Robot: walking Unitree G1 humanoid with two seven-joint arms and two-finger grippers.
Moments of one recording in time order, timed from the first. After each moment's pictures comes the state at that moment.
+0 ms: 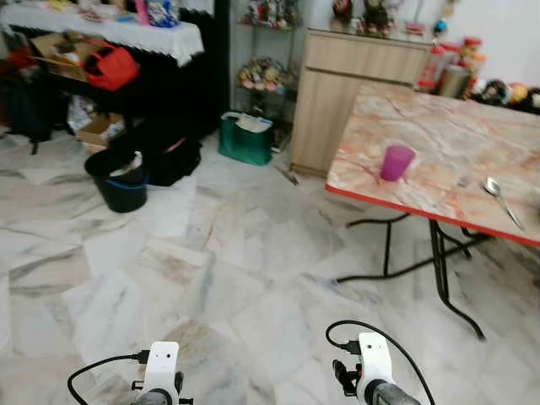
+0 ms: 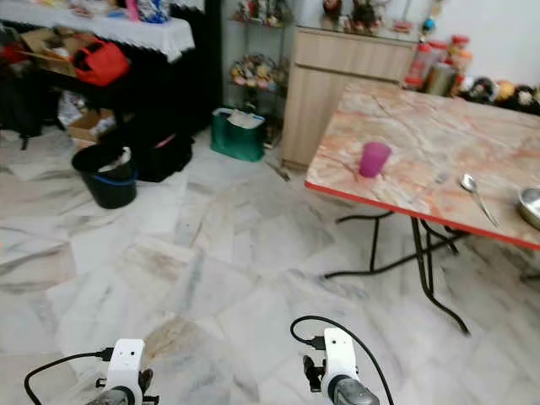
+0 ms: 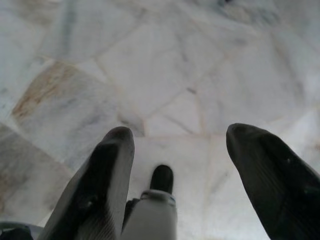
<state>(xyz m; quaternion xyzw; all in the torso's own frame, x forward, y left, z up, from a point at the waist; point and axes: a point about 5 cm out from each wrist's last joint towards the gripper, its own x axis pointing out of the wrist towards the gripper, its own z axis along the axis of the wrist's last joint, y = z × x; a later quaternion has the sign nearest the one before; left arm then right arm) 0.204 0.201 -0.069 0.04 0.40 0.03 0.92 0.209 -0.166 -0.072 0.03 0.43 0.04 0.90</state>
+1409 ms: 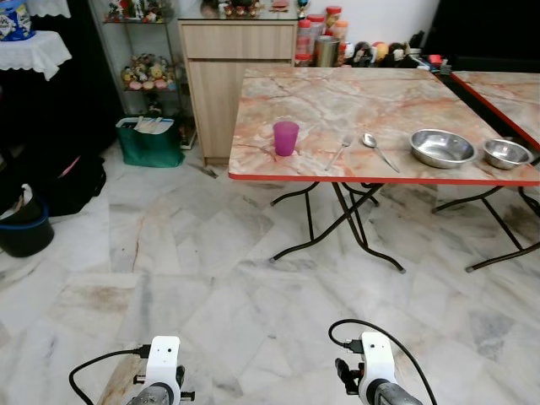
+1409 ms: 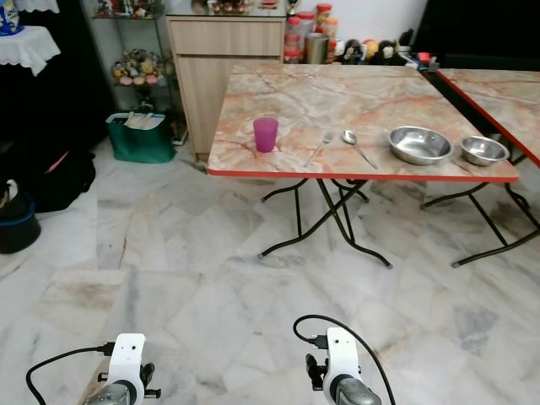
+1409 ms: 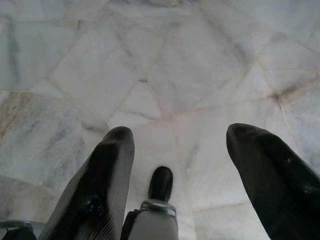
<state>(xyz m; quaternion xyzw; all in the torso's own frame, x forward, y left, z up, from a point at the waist) 0.210 0.194 -0.067 0.02 0.39 0.03 0.92 0.206 -0.172 -0.073 0.03 0.43 0.03 0.90</state>
